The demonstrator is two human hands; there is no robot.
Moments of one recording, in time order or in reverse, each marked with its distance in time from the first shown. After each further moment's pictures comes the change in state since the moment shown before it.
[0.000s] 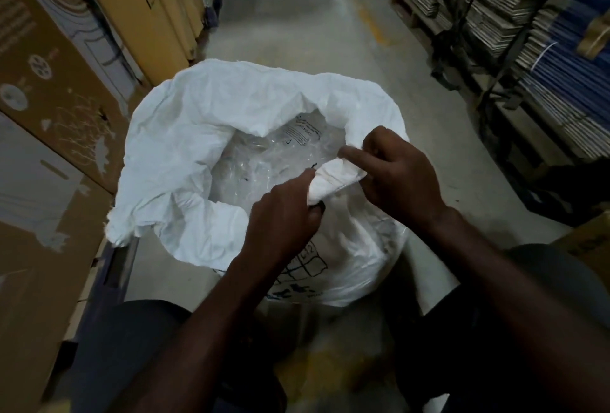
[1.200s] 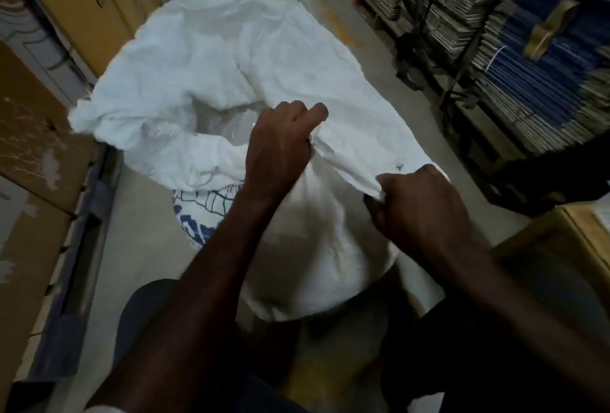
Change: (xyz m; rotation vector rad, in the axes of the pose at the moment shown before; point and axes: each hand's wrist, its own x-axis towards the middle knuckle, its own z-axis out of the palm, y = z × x) left_hand 0.121 0.021 0.011 0.174 0.361 0.487; right_hand -0.020 -0.008 -0.072 -0.324 -0.487 0.462
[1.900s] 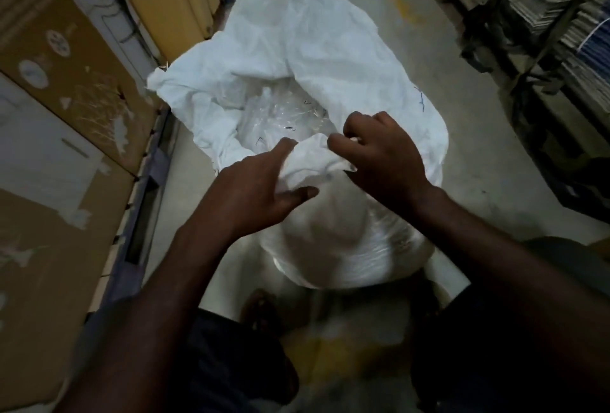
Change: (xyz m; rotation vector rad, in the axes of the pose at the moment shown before) left_hand -0.106 -0.041 -0.102 -0.106 -0.556 -0.340; right_hand 0.077 -0.079 0.072 0.269 0.465 -0.579
